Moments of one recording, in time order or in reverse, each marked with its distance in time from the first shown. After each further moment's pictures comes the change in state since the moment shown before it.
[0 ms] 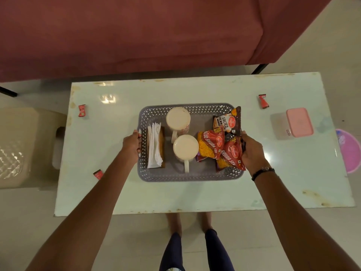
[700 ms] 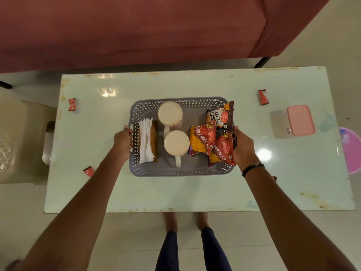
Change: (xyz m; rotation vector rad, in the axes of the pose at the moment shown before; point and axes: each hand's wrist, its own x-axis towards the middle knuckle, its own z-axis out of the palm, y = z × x) left_hand 0.017 -0.006 0.011 0.084 0.083 0.052; right_hand 0.029 0.007 0.008 -0.056 -0.041 -0.015
